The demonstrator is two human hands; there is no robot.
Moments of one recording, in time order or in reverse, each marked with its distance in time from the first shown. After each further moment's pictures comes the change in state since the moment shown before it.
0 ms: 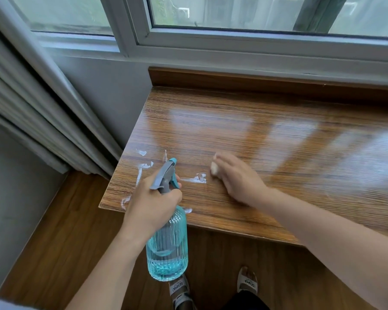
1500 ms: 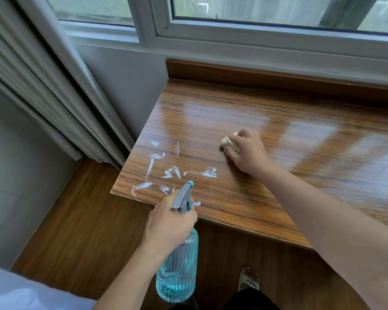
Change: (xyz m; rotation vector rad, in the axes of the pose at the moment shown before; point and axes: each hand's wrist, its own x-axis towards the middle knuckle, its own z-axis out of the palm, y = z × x) left_hand -0.031 -0.035 0.030 0.149 -0.020 -0.072; right_hand 0.059 0.025 0.002 -0.019 0.103 0.237
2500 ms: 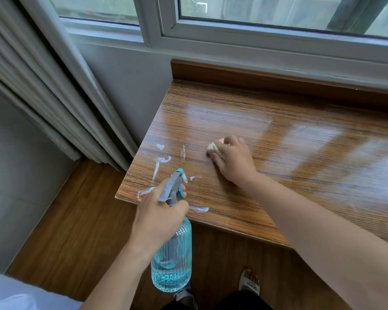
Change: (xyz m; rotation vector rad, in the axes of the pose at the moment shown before) left_hand 0.019 -0.008 -0.041 -0.104 0.046 0.060; right_hand 0.006 -0.047 0.034 -0.026 0.048 -0.098
